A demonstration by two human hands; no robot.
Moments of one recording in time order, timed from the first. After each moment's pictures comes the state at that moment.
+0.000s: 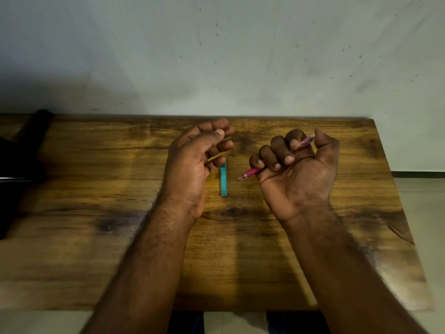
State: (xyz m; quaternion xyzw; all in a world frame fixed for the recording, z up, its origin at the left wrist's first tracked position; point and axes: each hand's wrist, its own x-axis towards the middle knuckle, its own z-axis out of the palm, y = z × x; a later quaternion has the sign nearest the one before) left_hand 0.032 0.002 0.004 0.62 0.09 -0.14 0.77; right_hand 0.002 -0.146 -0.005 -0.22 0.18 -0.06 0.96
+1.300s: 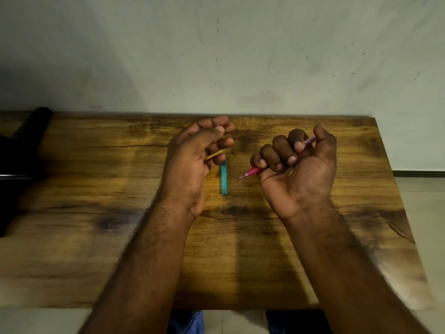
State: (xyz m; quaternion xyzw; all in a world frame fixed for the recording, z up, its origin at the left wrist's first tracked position) left_hand 0.032 0.002 0.005 0.62 0.09 -0.14 0.77; right_hand 0.002 -0.146 -0.004 -0.22 0.22 -0.06 0.95
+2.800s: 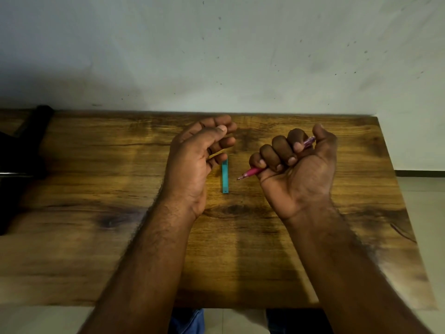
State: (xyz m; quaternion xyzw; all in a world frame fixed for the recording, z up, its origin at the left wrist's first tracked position) left_hand 0.032 0.002 0.006 0.63 0.09 -0.14 0.76; right_hand 0.001 -0.144 -0.003 -0.24 0.22 -0.06 0.94
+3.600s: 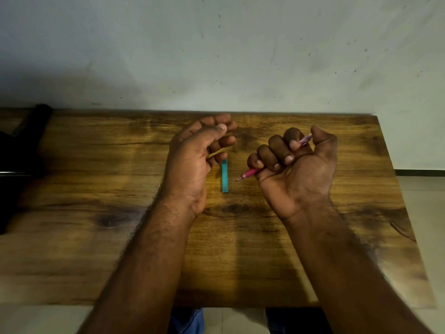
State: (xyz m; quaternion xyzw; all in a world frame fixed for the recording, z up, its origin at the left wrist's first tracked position) left_hand 0.032 0.002 0.005 0.62 0.09 -0.14 0.76; right_hand 0.000 -0.144 -0.004 -0.23 0.21 -0.03 0.95
